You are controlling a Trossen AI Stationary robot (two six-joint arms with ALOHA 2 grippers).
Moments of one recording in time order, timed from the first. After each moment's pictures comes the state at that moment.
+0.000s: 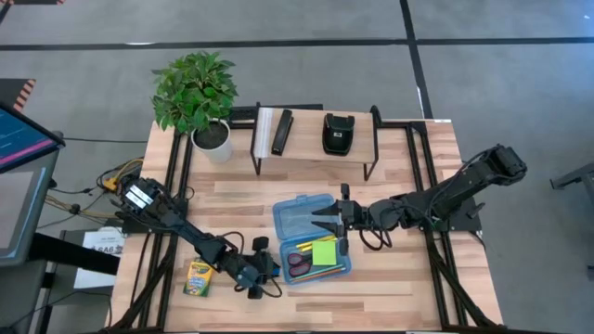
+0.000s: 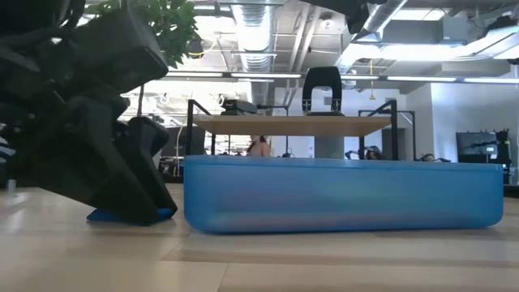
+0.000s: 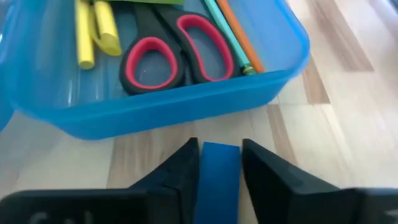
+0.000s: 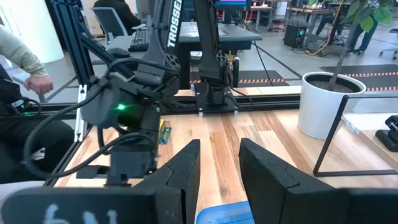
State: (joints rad) left arm -0.59 1.90 0.72 0.34 -0.35 -0.45; right arm 0.36 1.35 0.77 0.44 0.44 0.09
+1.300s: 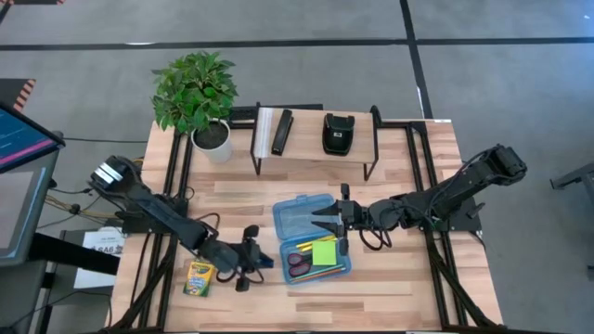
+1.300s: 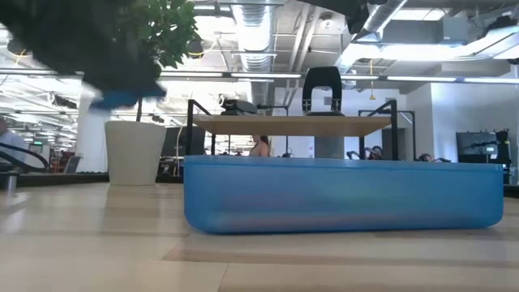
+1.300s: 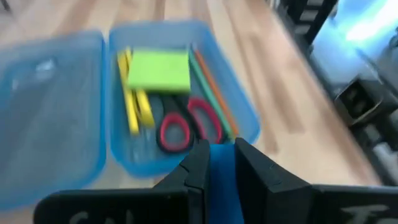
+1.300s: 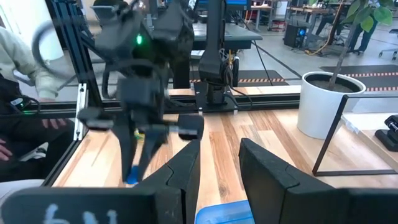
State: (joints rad) left arm -0.60 1.51 0.63 0.32 -0.38 -0.36; right arm 0.36 1.35 0.77 0.44 0.44 0.09
